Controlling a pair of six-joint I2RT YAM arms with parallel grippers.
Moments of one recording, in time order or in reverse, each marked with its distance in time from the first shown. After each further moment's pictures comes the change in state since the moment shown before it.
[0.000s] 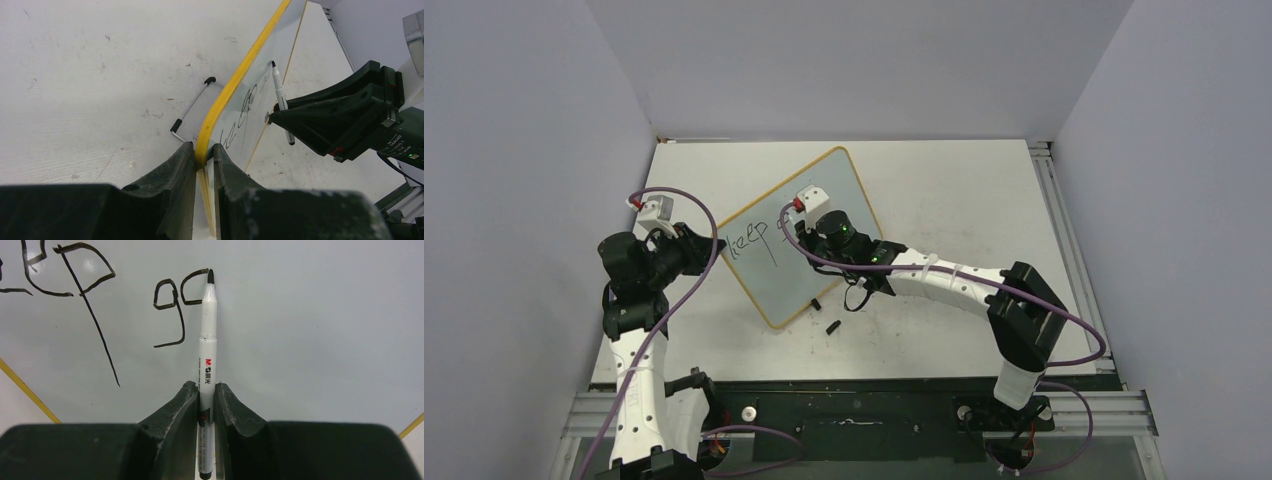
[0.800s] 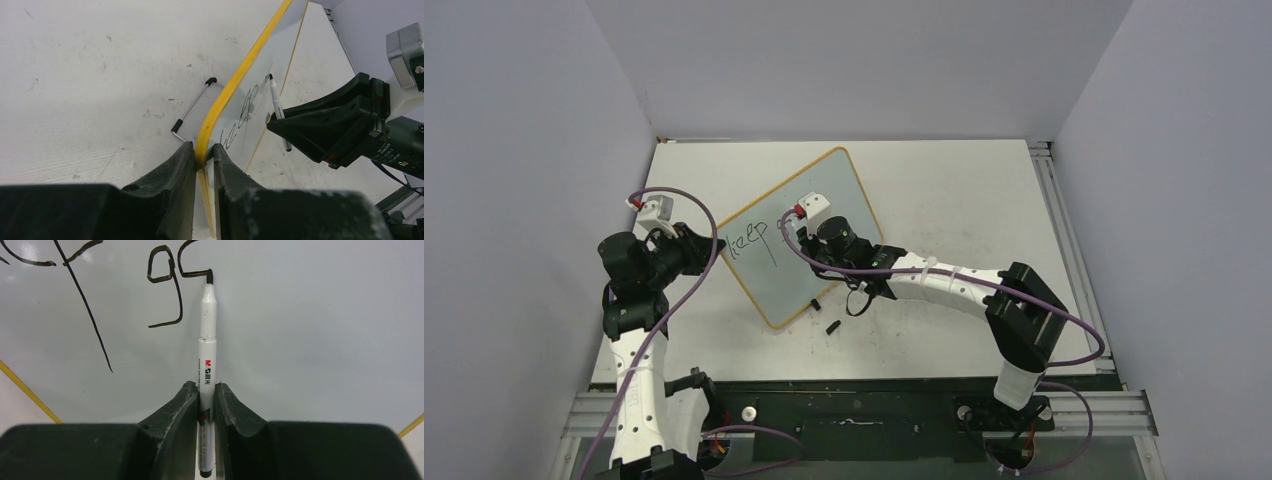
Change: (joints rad) left arm 0.000 0.000 0.000 0.000 -0.004 0.000; right arm 0.004 -0.001 -0.038 0.009 0.002 0.002
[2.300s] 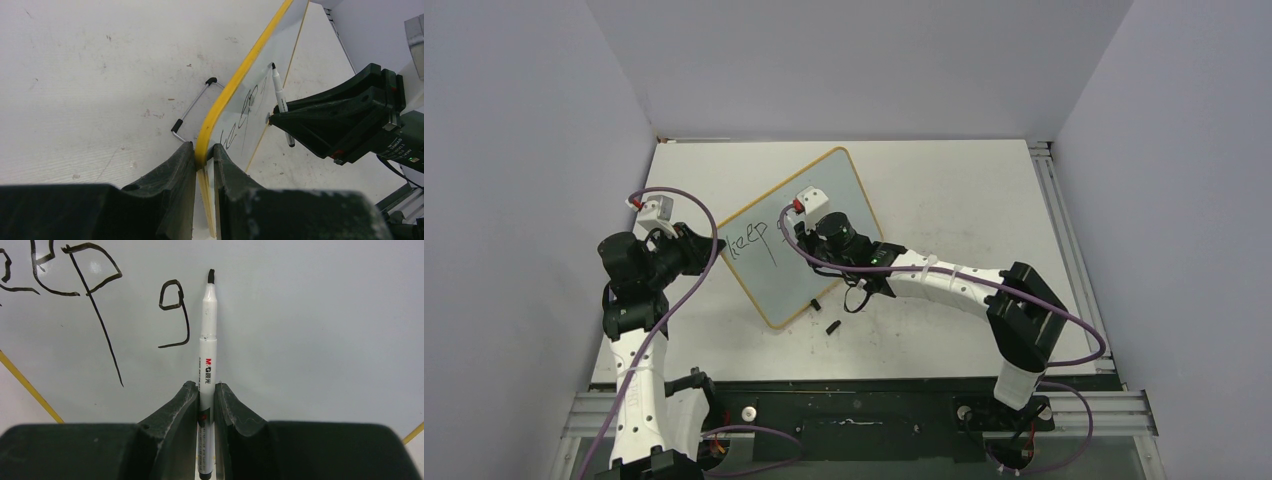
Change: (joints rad) left arm 0.000 0.000 0.000 0.000 0.000 0.000; right arm 0.004 0.001 0.030 0.014 -0.003 -0.004
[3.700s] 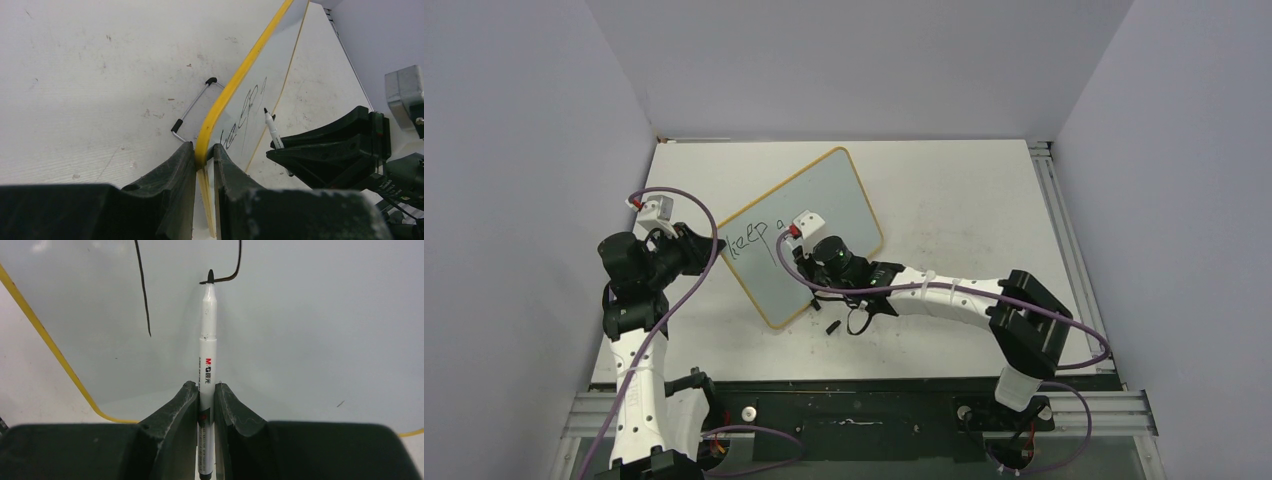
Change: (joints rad) left arm 0.000 0.000 0.000 0.000 0.000 0.000; right arm 0.079 -0.027 -0.111 0.015 0.027 0.023
